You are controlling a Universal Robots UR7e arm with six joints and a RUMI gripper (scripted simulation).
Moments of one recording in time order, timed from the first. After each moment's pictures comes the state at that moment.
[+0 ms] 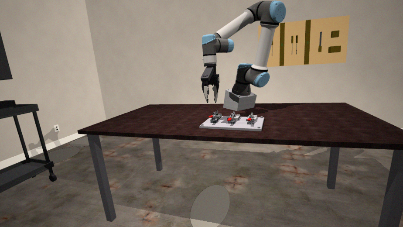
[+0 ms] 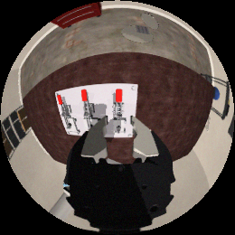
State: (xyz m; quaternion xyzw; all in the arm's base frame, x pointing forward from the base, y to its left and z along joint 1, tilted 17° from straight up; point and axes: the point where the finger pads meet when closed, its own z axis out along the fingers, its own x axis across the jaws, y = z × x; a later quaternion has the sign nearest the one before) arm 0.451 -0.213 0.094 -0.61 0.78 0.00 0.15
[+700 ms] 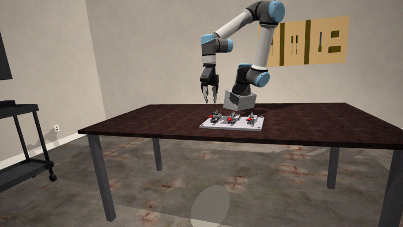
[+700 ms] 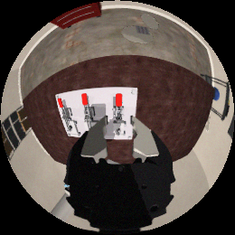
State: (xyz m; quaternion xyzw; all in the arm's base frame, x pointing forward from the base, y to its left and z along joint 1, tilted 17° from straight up) arm 0.463 -0.217 0.096 -0.61 0.78 0.00 0.15
